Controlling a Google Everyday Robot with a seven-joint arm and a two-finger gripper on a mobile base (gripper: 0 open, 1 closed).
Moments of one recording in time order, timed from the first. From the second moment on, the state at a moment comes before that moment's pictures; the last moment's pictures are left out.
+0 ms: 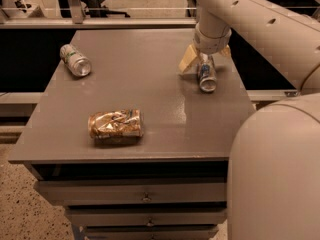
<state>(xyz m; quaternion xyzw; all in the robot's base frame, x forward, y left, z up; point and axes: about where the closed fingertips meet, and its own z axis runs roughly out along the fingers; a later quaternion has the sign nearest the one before) 0.721 -0.167 0.844 -0.14 0.98 -0.04 0.17</state>
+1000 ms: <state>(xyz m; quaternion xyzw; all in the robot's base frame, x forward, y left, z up) 0.724 -0.148 0.879 -0.19 0.95 -0.01 0.23</state>
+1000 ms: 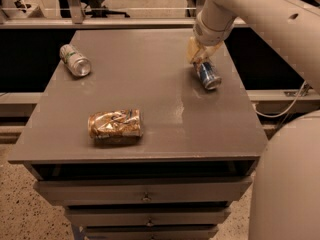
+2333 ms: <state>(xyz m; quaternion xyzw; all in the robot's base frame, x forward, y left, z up) 0.703 -0.093 0.999 -0.33 0.76 0.26 0.51</state>
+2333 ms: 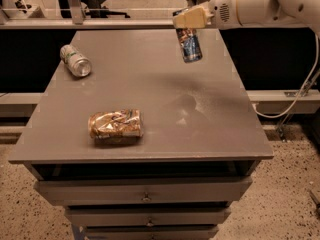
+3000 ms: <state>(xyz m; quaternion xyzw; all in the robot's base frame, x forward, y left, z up) 0.667 -0.084 0.996 -0.41 0.63 0.34 0.57</state>
